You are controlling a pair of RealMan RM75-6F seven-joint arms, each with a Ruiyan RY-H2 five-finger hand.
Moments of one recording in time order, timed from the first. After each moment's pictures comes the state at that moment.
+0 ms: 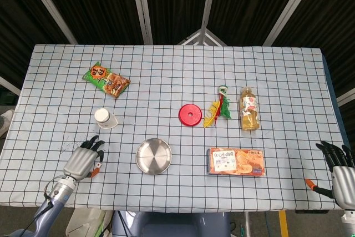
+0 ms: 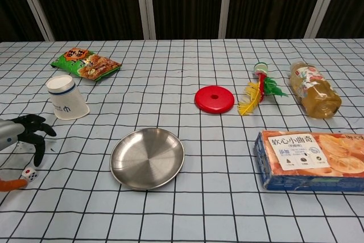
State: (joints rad) left arm -0.35 -1.47 0.03 -1.49 1.40 1.10 0.38; right arm -0.01 -1.10 0.04 -1.59 -1.52 1.53 0.11
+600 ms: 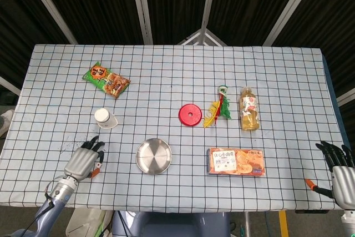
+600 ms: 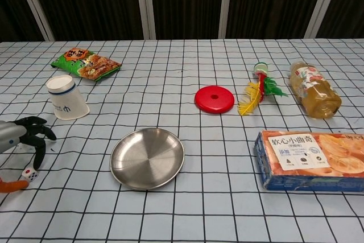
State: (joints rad) left arm -0.35 -1.48 0.03 -1.48 1.39 1.09 0.39; right arm -0.01 -1.10 0.04 -1.59 -1.52 1.53 0.11
